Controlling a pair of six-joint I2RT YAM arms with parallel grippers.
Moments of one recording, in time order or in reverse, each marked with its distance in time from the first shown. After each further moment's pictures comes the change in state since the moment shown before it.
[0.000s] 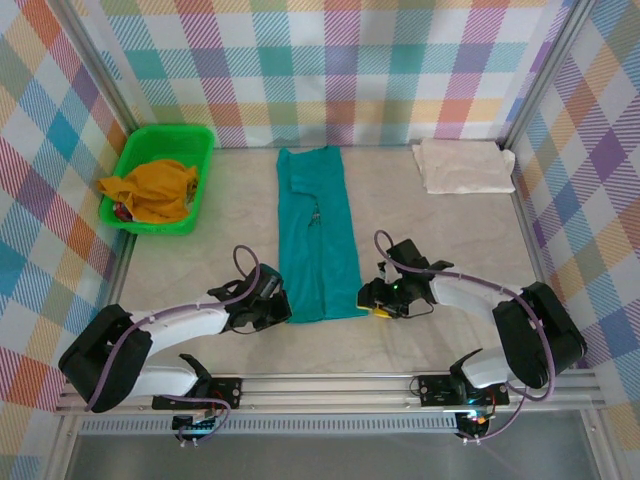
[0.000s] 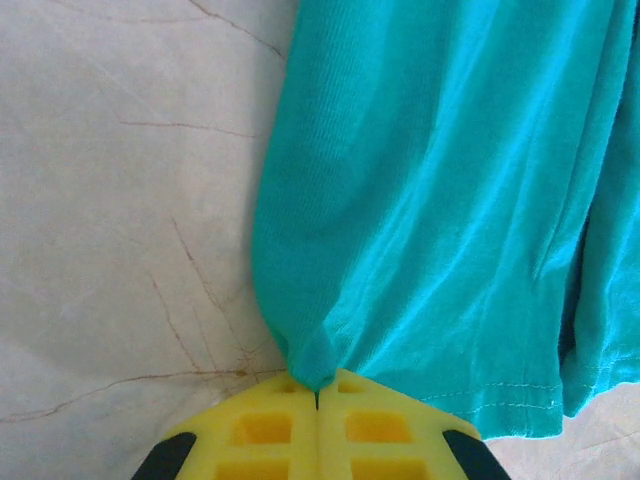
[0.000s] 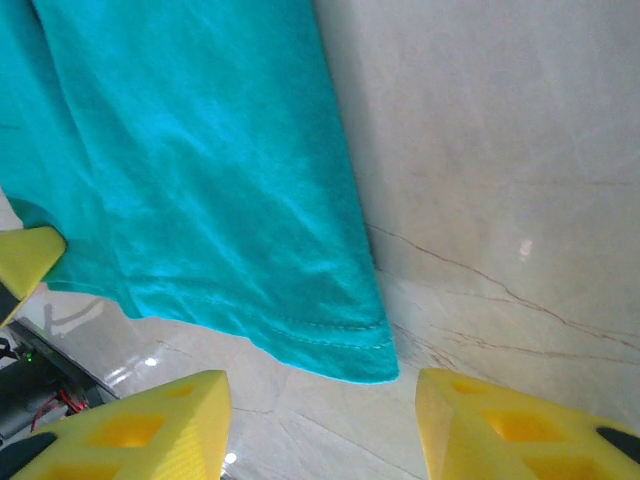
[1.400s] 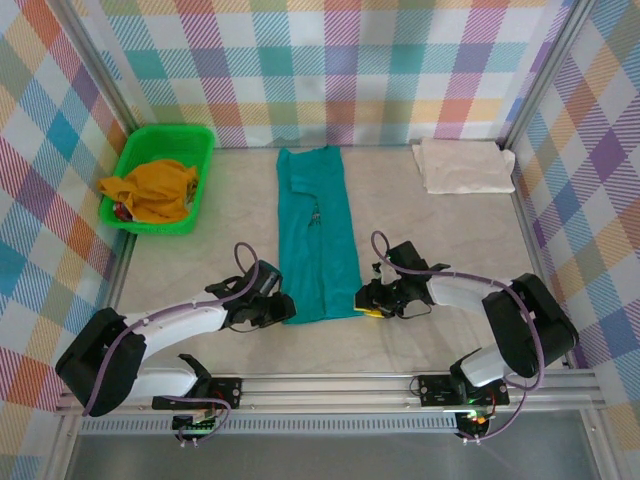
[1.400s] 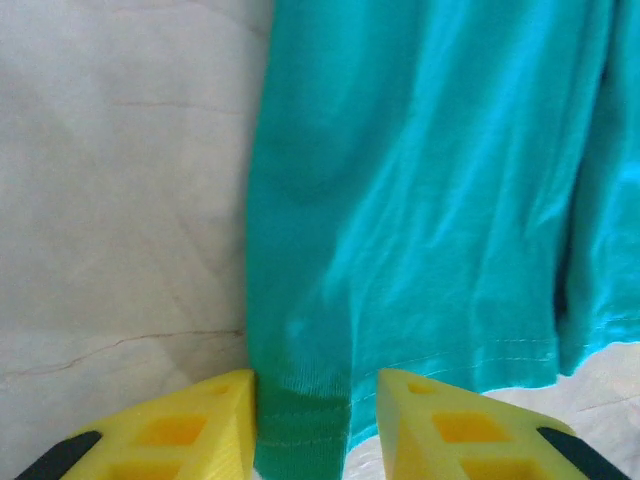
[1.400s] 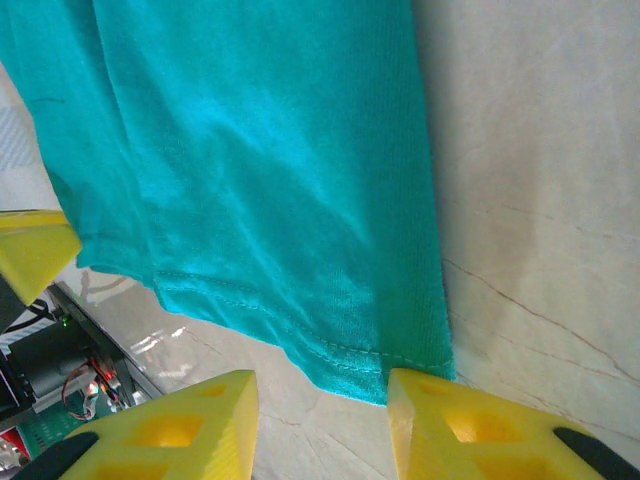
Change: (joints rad) left arm 0.008 -0.021 0.048 -0.098 0.034 0.054; right arm -0.012 0.060 -0.046 0.143 -0.114 -0.034
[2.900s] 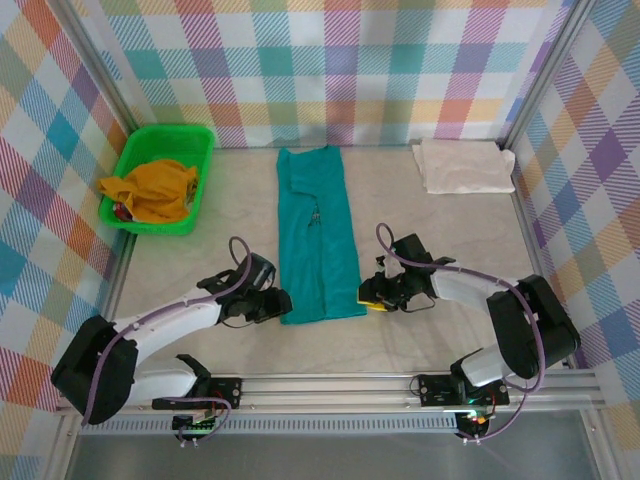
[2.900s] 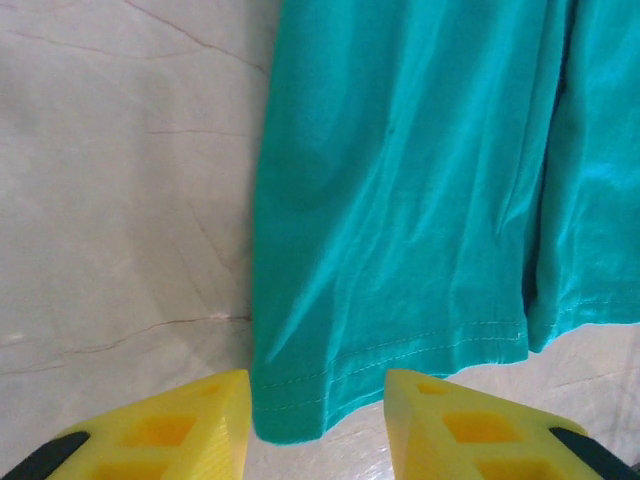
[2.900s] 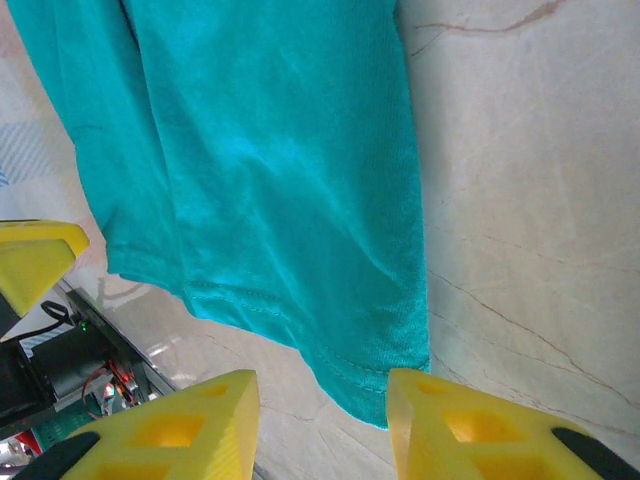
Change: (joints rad) left arm 0.058 -0.035 0.047 -0.100 0.050 0.071; right arm -0.061 -0.013 0.045 -0.071 -0.023 -0.047
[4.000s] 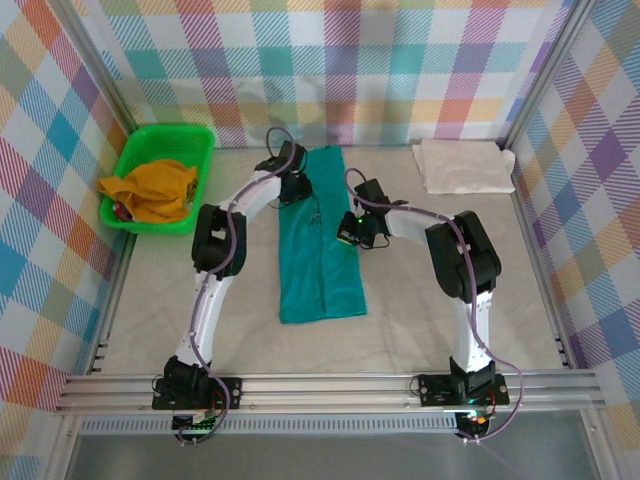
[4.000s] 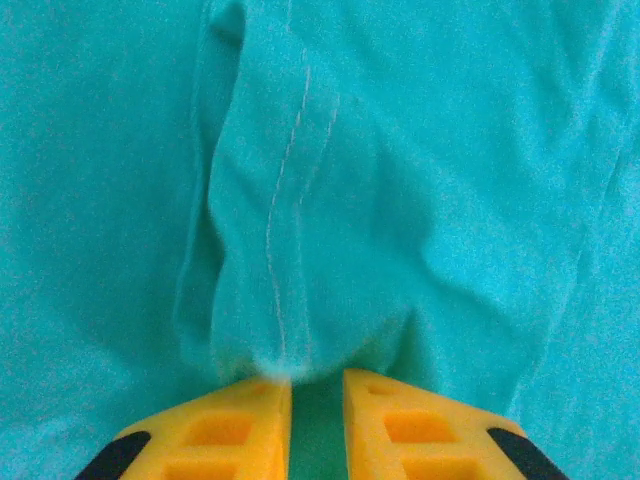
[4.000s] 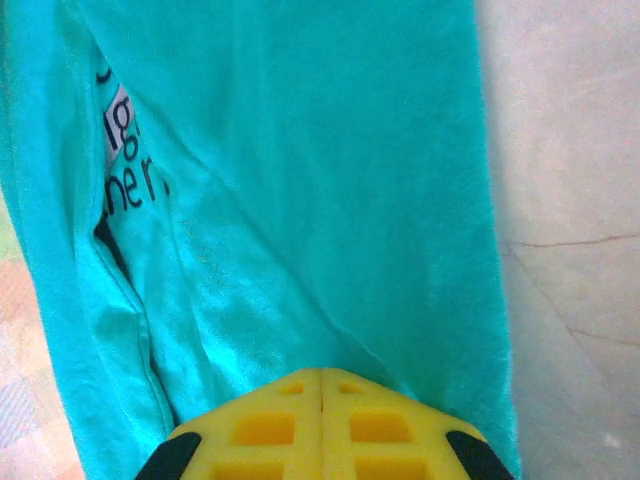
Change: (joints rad) left arm 0.292 1.225 1.519 -0.225 -0.173 0.264; right arm 0.000 0.606 0.723 0.006 0.283 0.124
